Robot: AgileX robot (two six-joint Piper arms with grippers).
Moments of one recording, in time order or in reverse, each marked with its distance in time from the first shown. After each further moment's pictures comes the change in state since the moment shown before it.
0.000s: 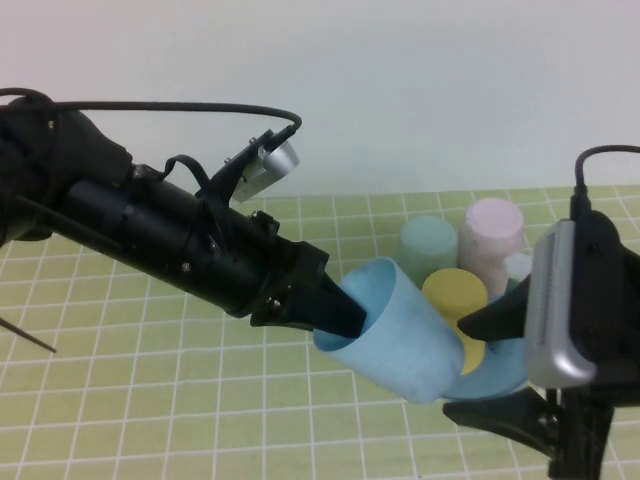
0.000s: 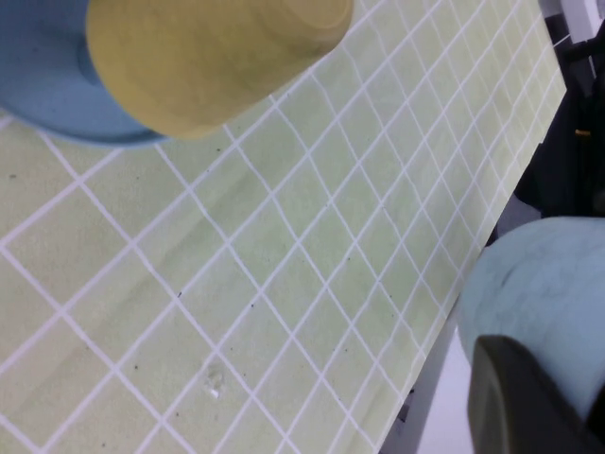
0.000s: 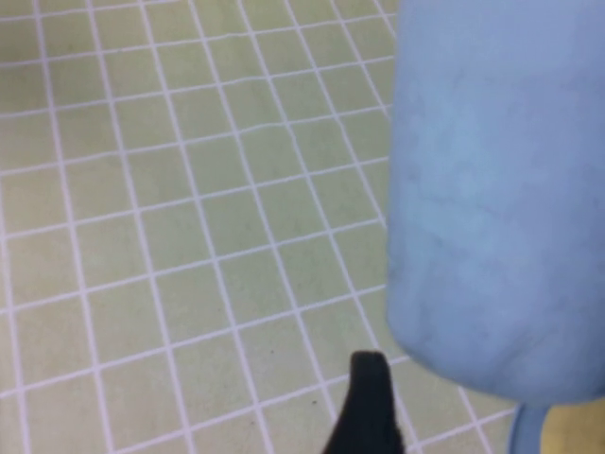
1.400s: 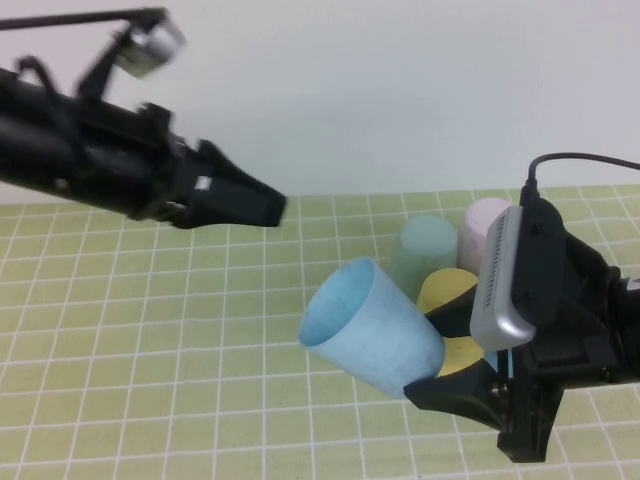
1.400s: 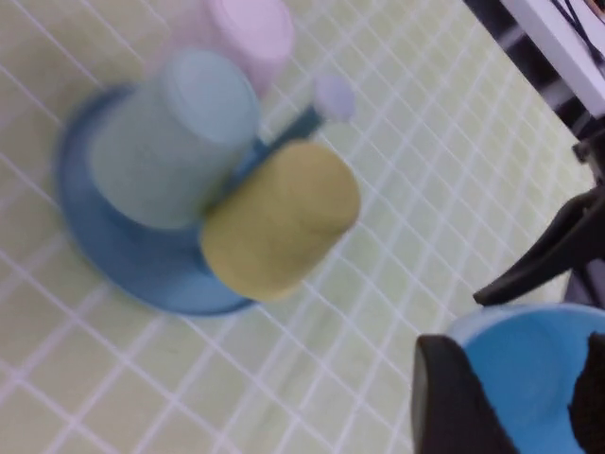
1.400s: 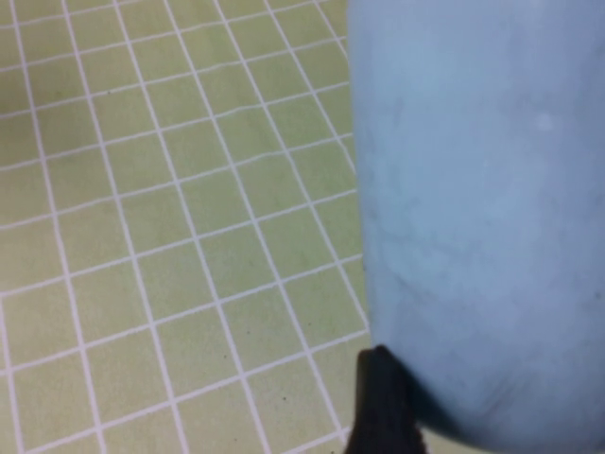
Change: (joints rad) right arm 0.006 0.133 -0.033 0.145 -0.035 -0.065; left arm 0.186 -0.076 -0.129 -0.013 0.057 0.233
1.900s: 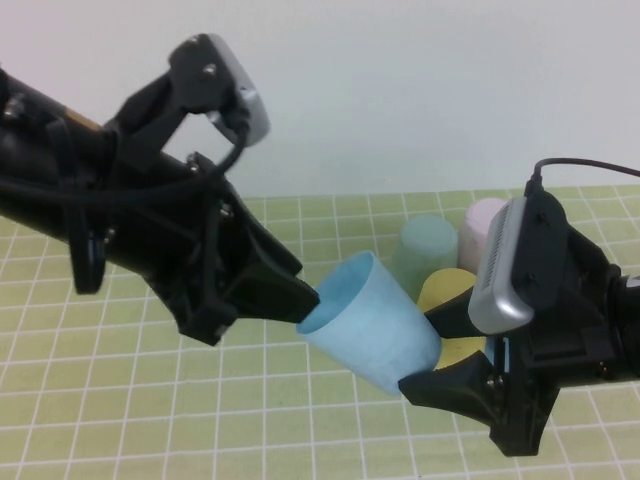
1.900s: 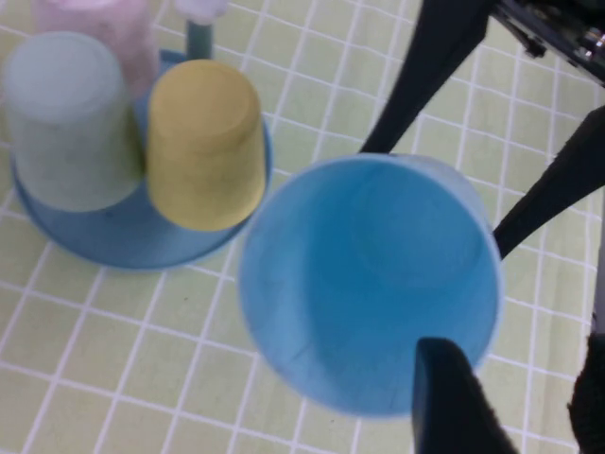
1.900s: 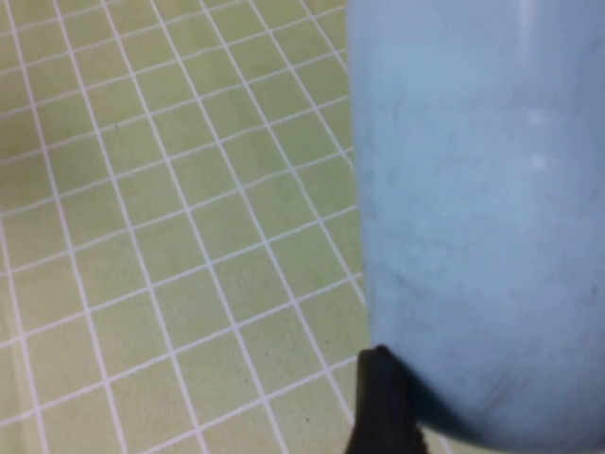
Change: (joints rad) right arm 0.000 0.001 0.000 0.027 0.004 0.060; left arm -0.218 -0.157 -0.002 0.291 0.018 0.145
